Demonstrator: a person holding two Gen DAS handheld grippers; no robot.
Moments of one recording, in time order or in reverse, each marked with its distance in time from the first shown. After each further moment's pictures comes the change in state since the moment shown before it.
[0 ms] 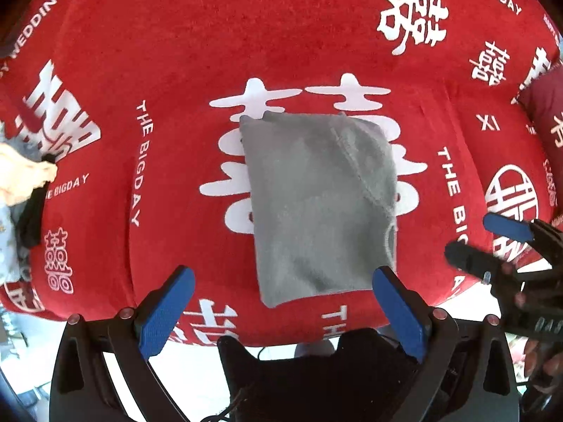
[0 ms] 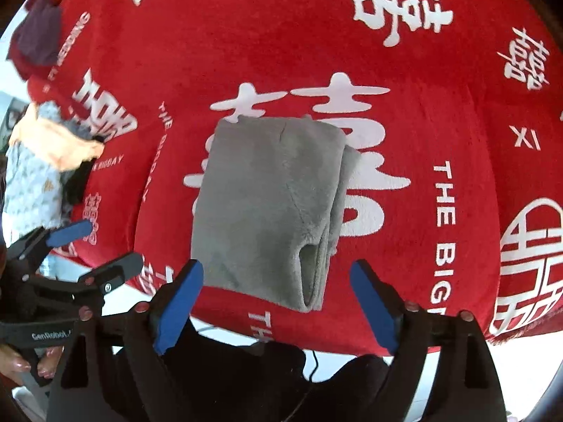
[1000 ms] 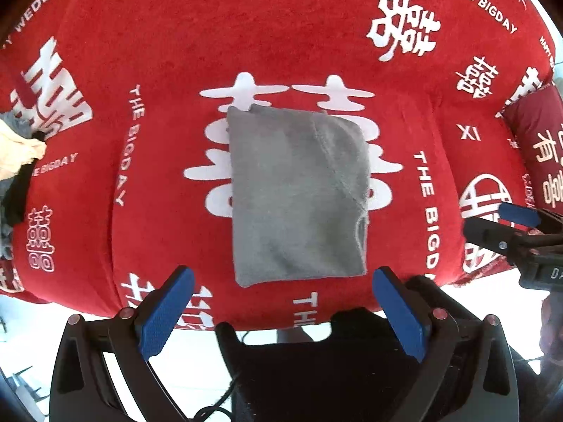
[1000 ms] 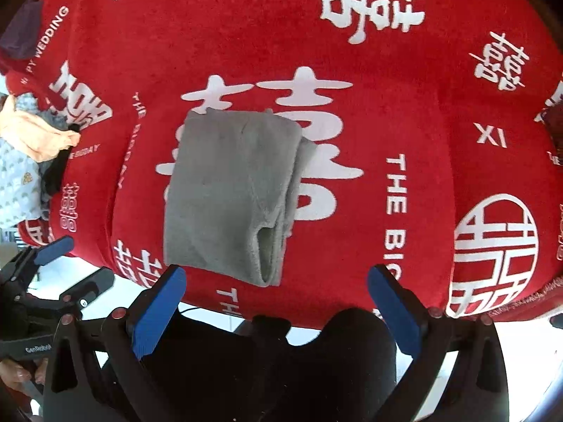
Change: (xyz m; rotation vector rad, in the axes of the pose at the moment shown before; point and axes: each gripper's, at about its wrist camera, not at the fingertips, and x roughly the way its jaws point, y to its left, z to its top) left arm -0.017 0.002 -0.012 -0.048 0.008 -0.072; right arm -0.038 -0.017 0.010 0.020 0.079 -0.144
